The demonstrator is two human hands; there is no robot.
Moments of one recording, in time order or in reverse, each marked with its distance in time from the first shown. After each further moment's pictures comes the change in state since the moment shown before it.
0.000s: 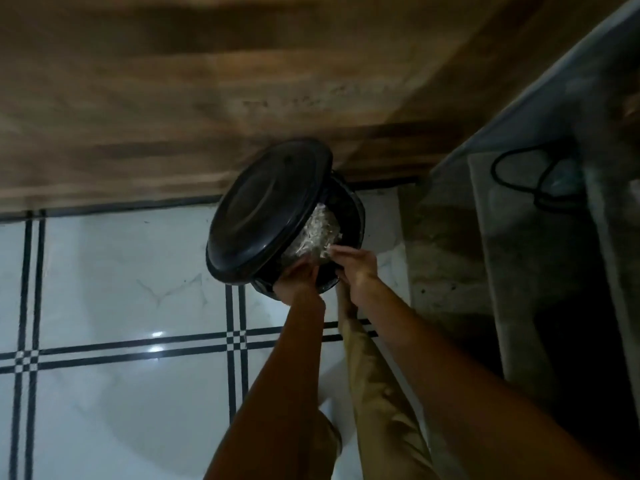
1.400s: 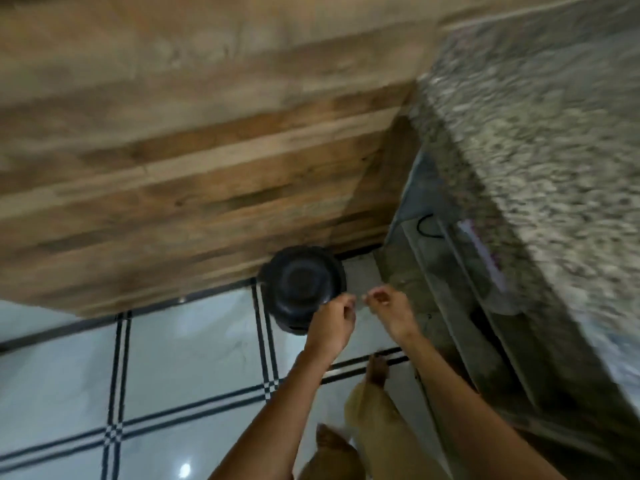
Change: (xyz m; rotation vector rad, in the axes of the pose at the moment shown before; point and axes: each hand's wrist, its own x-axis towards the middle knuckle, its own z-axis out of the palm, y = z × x) left_hand -0.289 0.033 -0.103 0.661 -0.335 0.963; right_hand -0.292 -0.045 -0.128 -0.408 0.046 -0.567
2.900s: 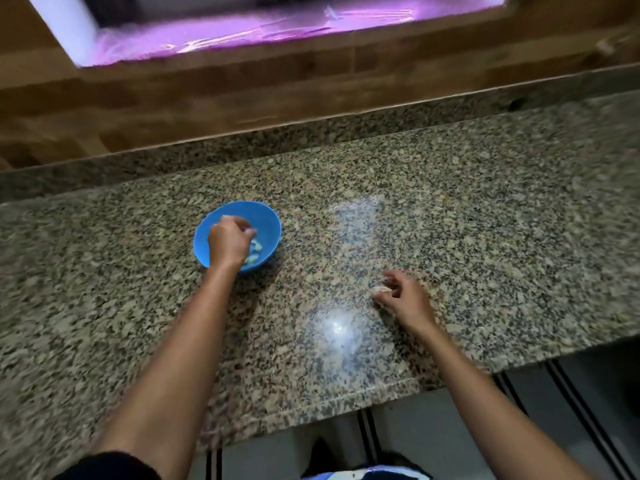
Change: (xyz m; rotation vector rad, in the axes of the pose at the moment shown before) left_hand -0.270 0.470 0.418 0.450 -0.492 0.923; right_hand -0.538 0.313 -0.341 0.483 1.315 0.537
